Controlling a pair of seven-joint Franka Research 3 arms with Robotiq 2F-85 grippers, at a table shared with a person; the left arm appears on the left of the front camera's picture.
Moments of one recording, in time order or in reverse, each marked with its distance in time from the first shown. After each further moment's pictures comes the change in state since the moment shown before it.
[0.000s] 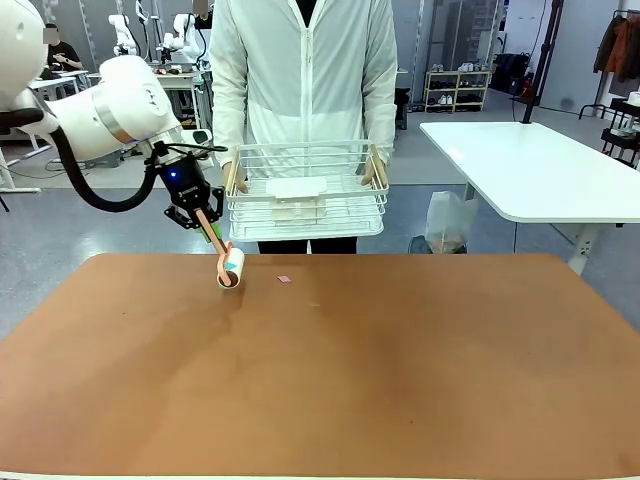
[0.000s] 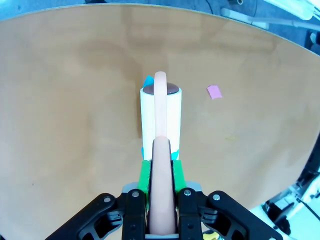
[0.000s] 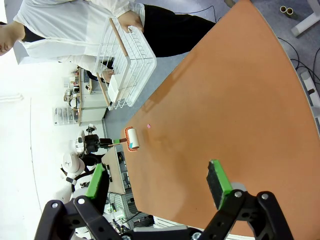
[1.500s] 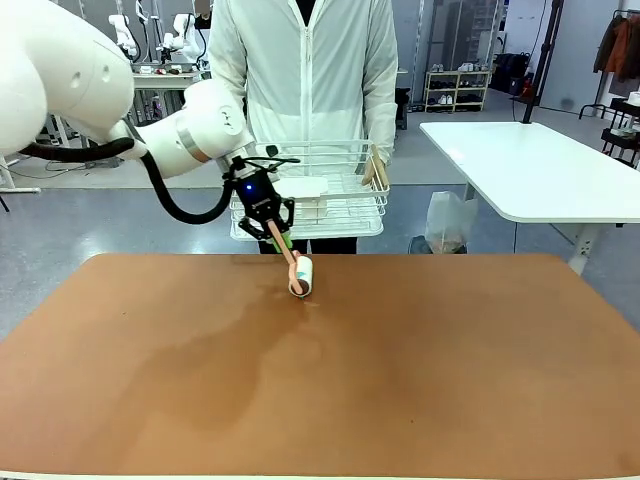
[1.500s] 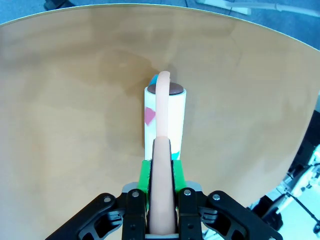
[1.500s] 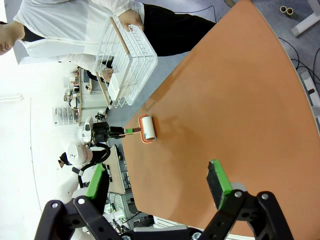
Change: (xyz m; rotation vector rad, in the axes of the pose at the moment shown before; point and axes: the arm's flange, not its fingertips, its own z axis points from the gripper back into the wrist) left arm 0.018 -0.120 -0.079 -0.065 0.053 -0.022; right arm 0.000 0.000 0.000 0.000 0.000 0.000
